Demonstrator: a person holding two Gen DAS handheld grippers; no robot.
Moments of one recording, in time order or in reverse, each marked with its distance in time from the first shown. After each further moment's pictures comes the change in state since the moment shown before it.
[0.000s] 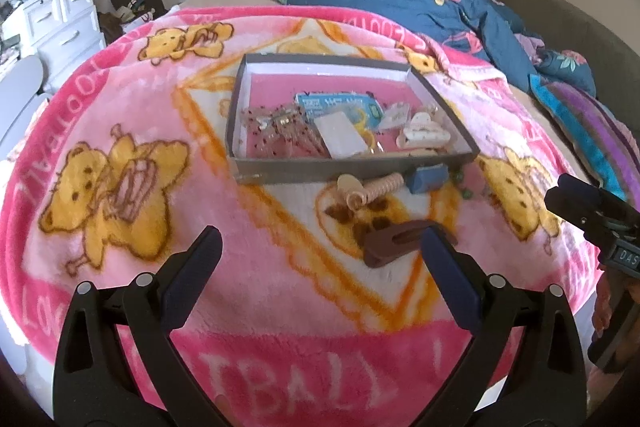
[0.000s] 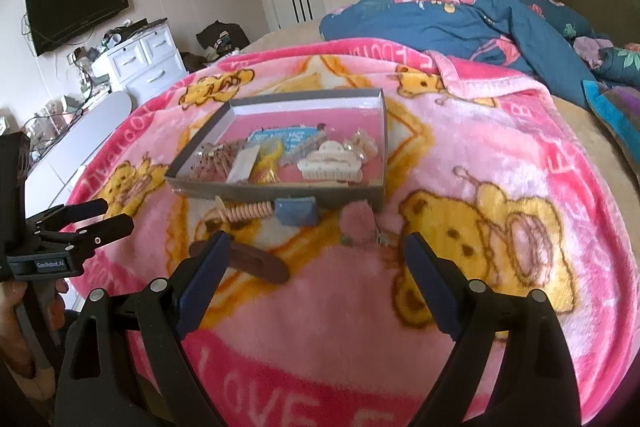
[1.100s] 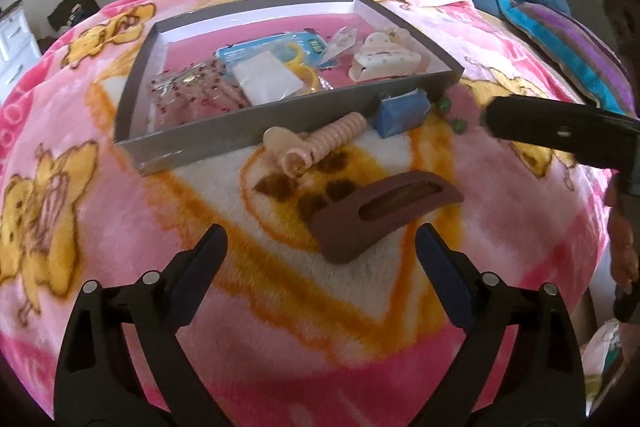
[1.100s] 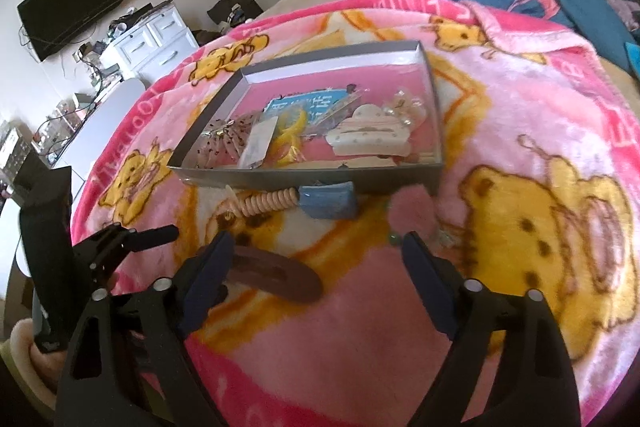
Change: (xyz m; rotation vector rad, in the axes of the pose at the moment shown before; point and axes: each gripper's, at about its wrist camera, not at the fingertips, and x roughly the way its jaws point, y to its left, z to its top) left arm 0.077 -0.037 -0.015 0.206 0.126 -0.089; right arm 0.074 0.006 0.012 0.068 0.147 0.130
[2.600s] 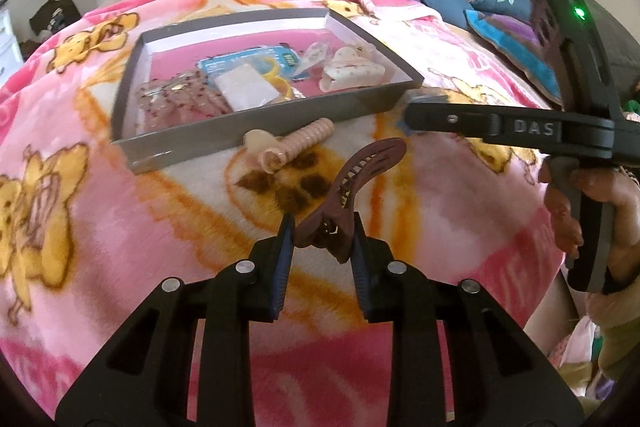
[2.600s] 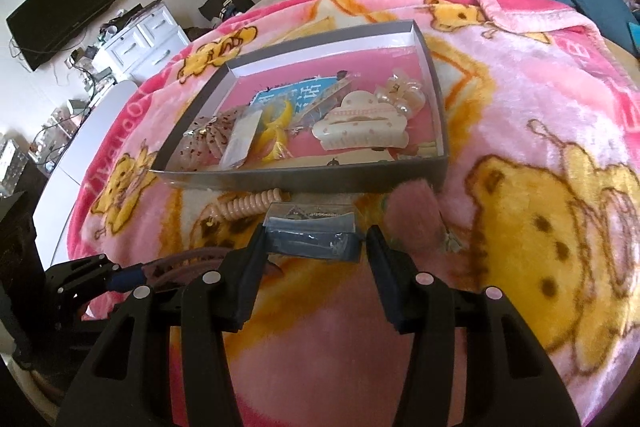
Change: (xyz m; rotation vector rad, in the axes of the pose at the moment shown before) left arm -0.029 0.004 -0.013 0.003 -0.055 -0.097; right arm 0.011 -0.012 0.002 0.037 0.018 0.002
